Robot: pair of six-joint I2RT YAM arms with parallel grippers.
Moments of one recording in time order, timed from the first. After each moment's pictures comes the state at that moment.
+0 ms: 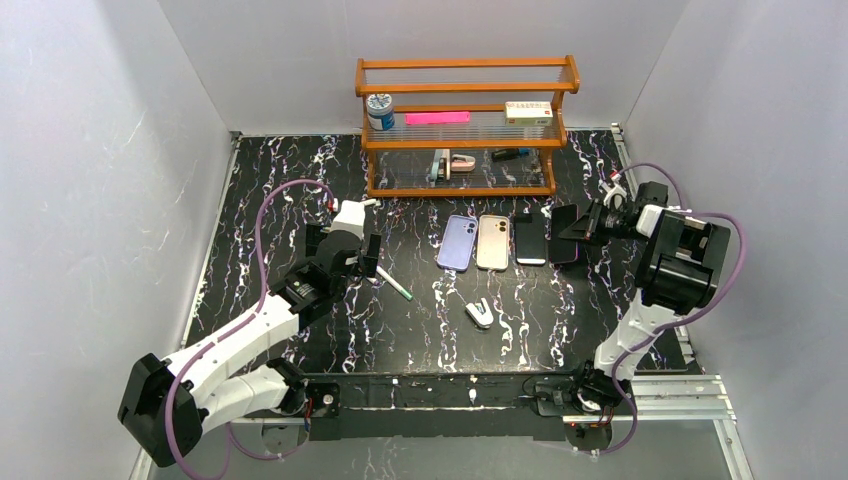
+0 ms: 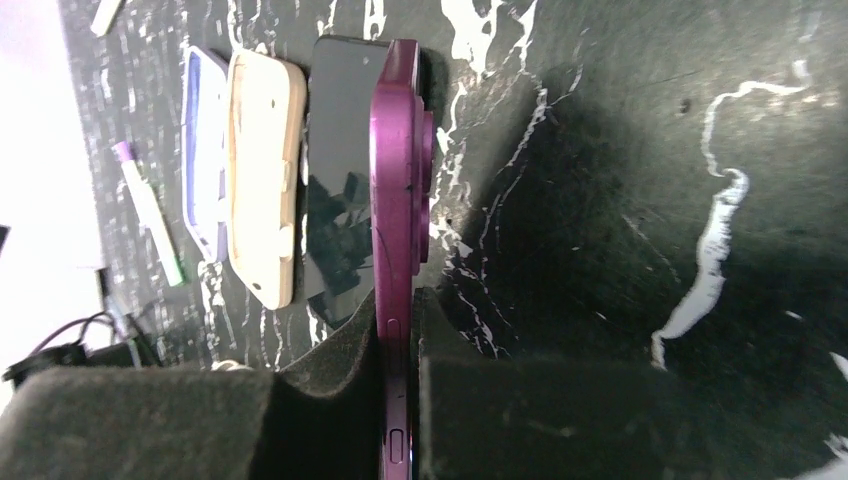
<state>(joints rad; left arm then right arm) -0.68 1.01 0.65 -0.22 -0.58 -0.13 -0.35 1.87 1.10 -0.37 -0.89 -0.06</state>
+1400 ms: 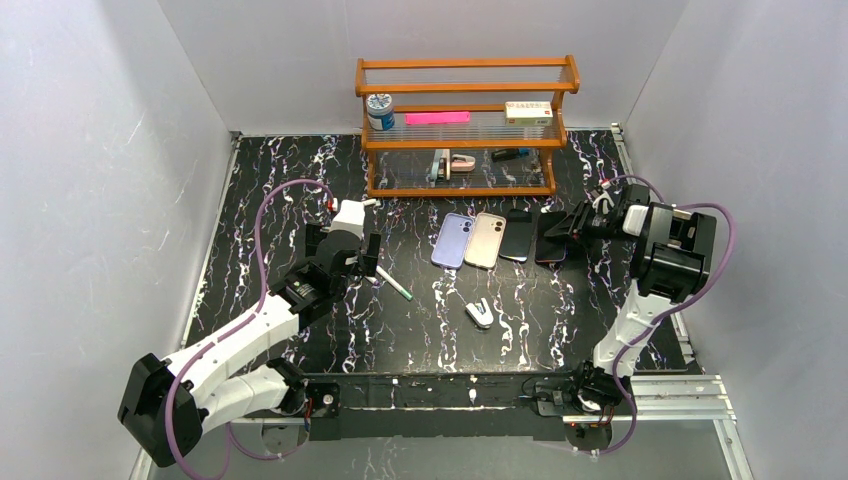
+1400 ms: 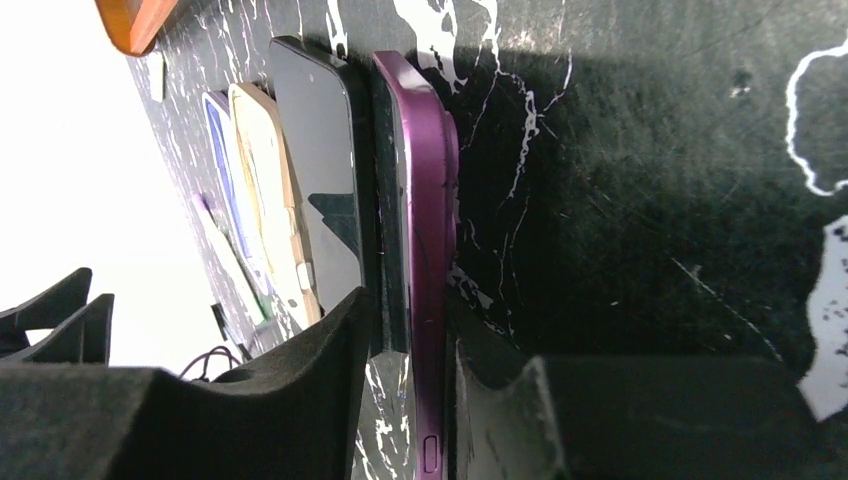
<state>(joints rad) -0.68 1.01 0.65 -0.21 -0.59 -0.13 -0.29 1.98 1.10 -0.29 -0.89 0.25</state>
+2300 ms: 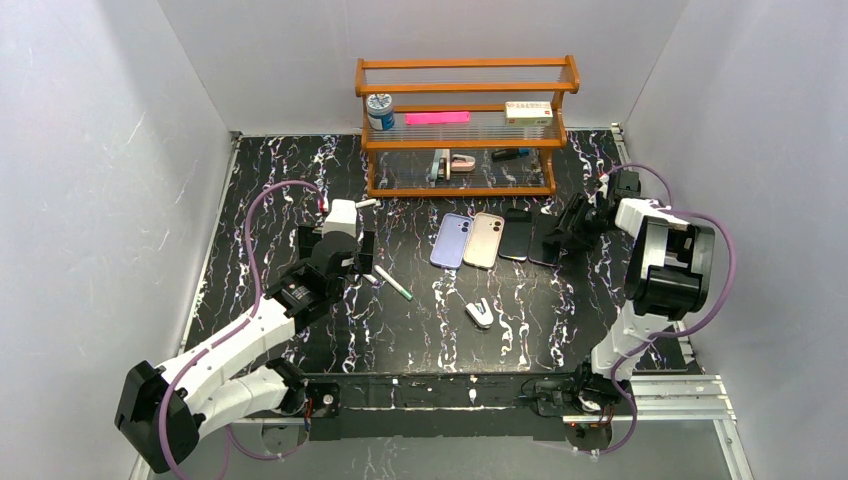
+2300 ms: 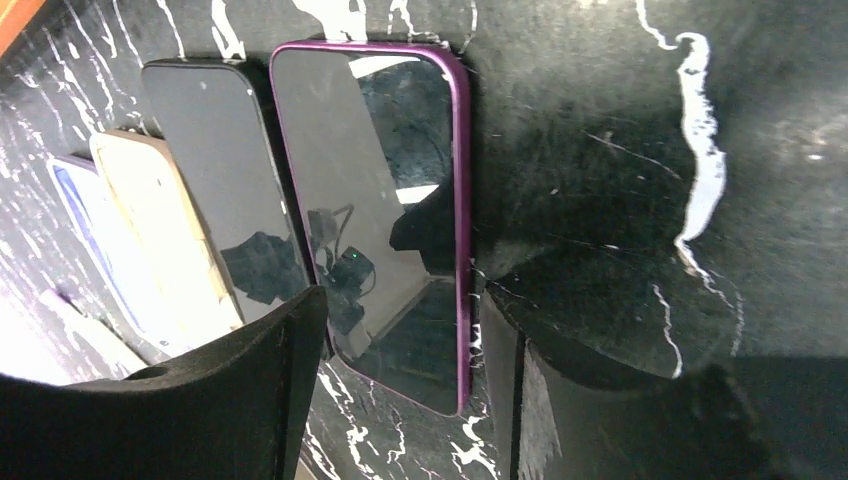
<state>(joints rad) -0.68 0.97 0.65 -0.22 -0.65 -0.17 -0.19 1.82 1.10 -0.43 -0.47 0.32</state>
